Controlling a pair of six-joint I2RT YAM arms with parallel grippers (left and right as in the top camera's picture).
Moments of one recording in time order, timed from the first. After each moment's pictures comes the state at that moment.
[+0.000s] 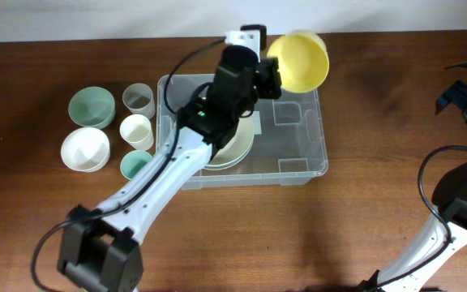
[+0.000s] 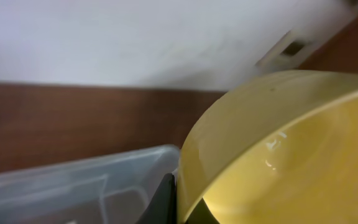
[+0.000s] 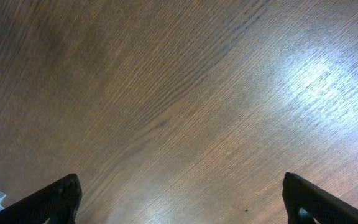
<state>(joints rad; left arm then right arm) -0.59 1.80 1.53 -0.10 0.01 -0.52 -0.55 2.23 2.32 -1.61 0.00 0.34</state>
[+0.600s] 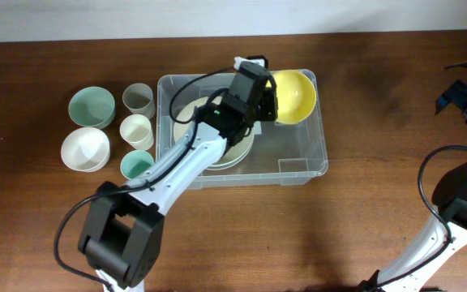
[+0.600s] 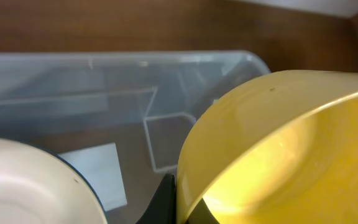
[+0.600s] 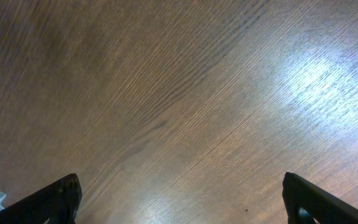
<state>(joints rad) -0.61 1.92 1.53 -0.30 -0.01 -0.52 -0.55 2.23 2.32 -1.61 0.00 0.34</state>
